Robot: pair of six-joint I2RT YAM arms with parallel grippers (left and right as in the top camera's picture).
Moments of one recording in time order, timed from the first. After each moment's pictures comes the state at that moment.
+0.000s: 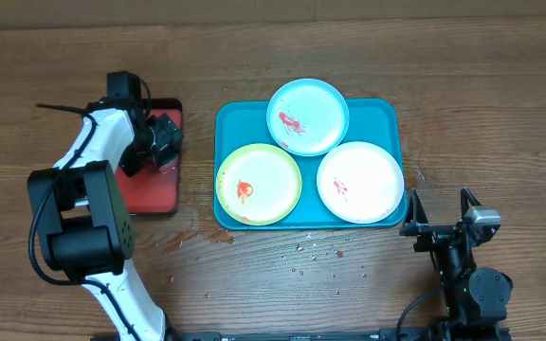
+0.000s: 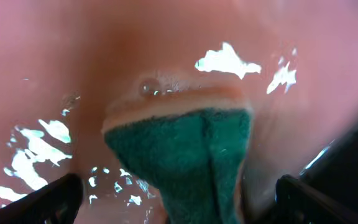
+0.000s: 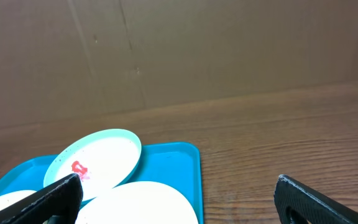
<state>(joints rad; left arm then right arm) 0.13 2.05 1.40 -0.73 0.00 -0.55 0.01 0.01 0.02 -0.03 -0.06 0.17</state>
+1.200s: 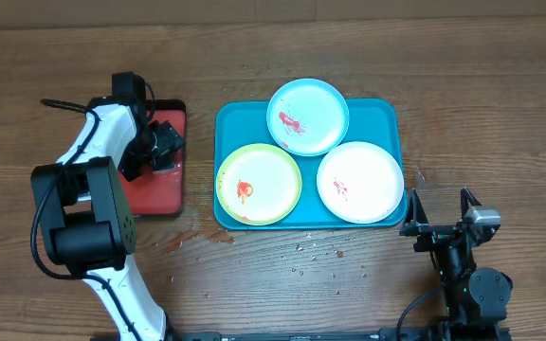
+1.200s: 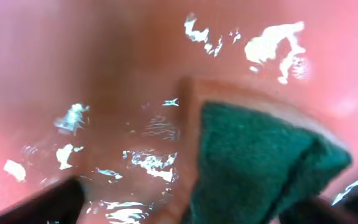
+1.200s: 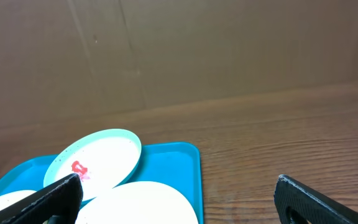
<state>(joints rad) 0.12 2.08 1.44 -0.84 -0.05 -0.55 0.01 0.01 0.02 -0.03 -0.06 0.17</state>
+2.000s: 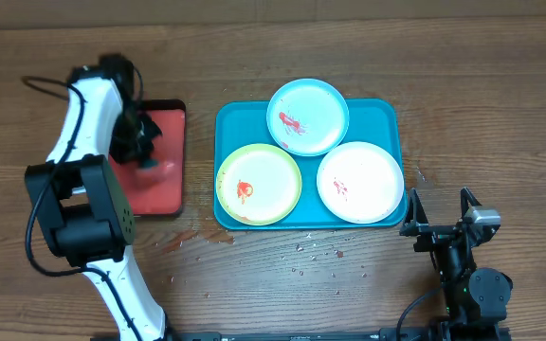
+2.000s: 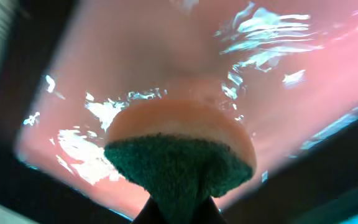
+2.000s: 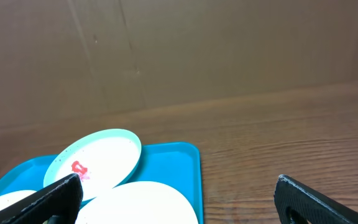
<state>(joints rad) 0.14 2.13 1.80 -1.28 -0.07 -0.55 0.01 0.01 0.02 -0.03 -0.06 0.17</state>
